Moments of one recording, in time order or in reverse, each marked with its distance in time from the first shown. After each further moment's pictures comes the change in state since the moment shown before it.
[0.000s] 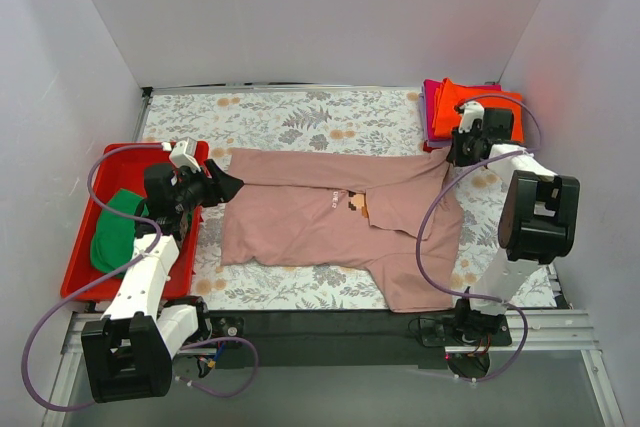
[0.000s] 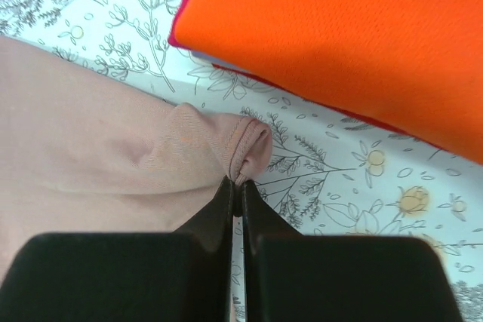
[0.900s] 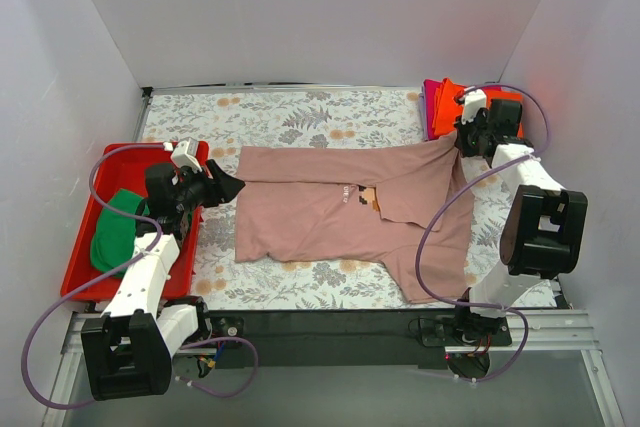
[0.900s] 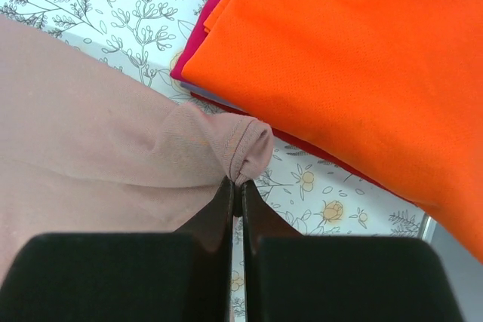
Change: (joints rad) left arm -0.007 0.012 0.000 0.000 0.007 0.000; right arm 0.003 -0.124 0.009 0.014 0.037 -0.166
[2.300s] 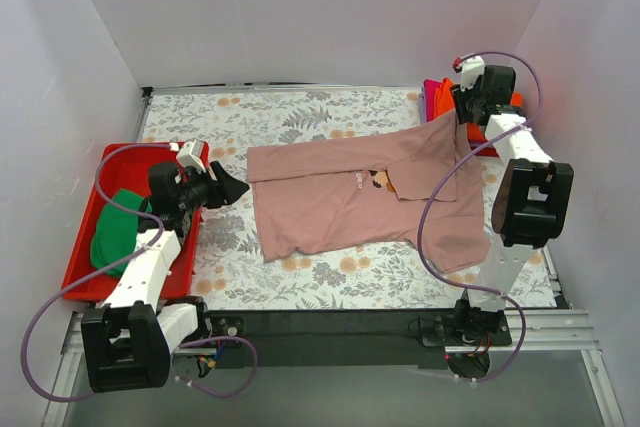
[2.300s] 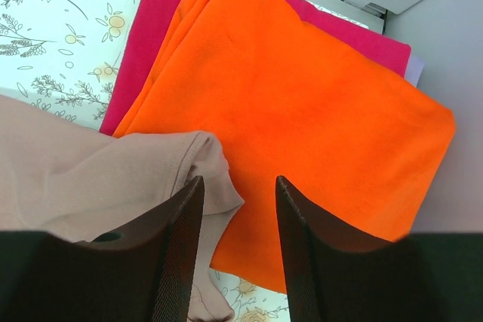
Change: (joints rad) left arm -0.006 0.028 0.000 0.000 0.035 0.003; right arm 0.042 0.239 0.360 -0.001 0.196 -0.036
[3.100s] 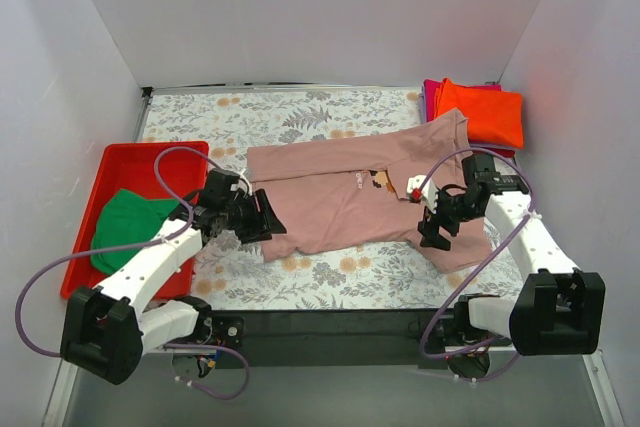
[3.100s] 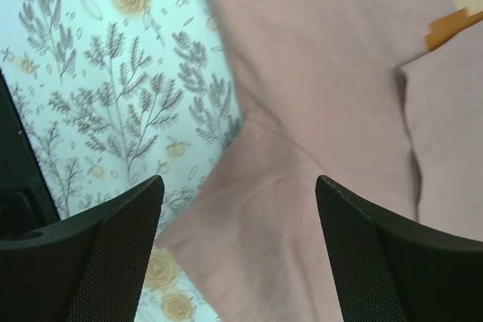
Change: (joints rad) left arm -0.447 0.092 0.122 -0.463 -0.192 -0.267; right arm 0.141 -0.669 -0.636 -0.772 -0.576 -0.746
